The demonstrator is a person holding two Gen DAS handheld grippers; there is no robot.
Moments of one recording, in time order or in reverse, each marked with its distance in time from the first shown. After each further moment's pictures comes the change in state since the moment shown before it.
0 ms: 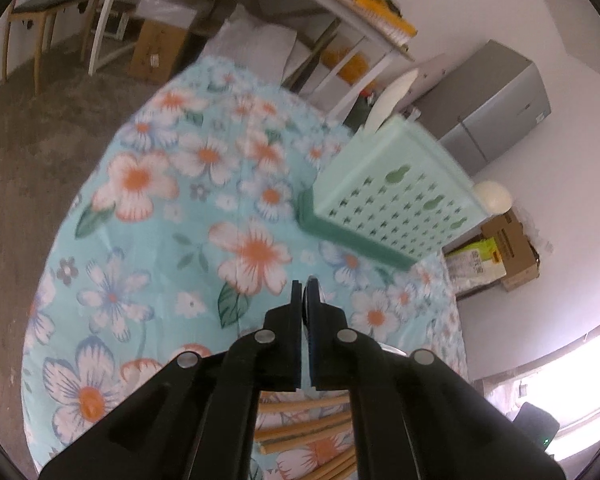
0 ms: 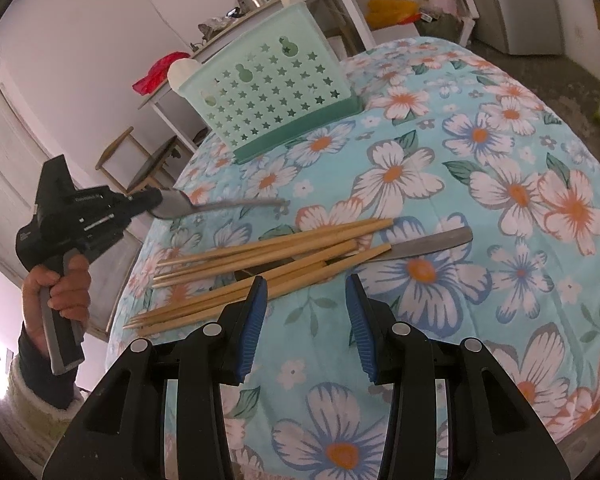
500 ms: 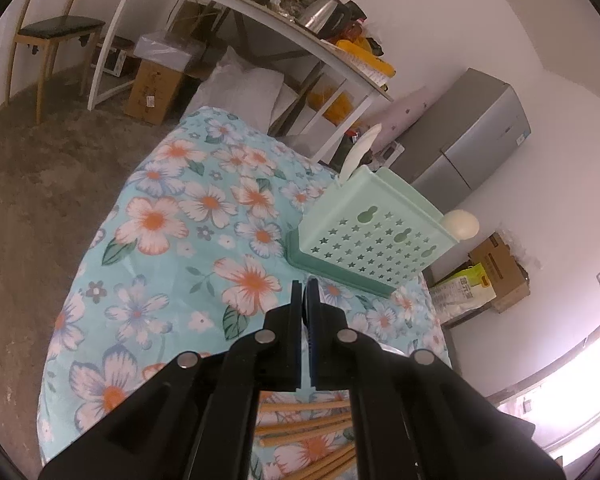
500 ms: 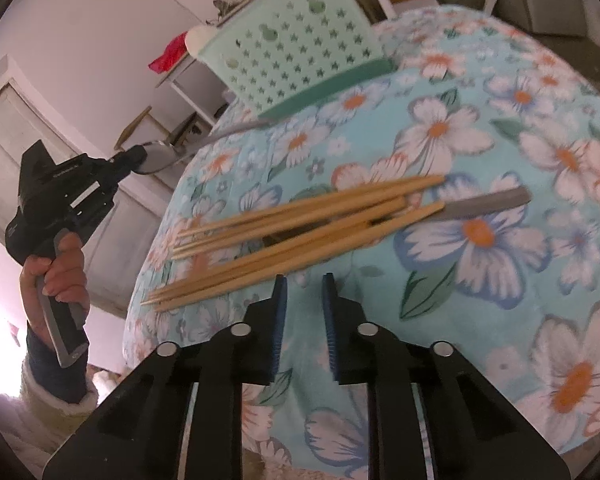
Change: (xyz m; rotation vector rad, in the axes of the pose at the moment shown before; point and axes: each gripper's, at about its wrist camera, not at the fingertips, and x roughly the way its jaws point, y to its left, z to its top) left arm -0.038 -0.001 -0.009 0.025 -0.145 -0.032; right arm 0.026 0.012 -0.010 0.003 0.124 0.103
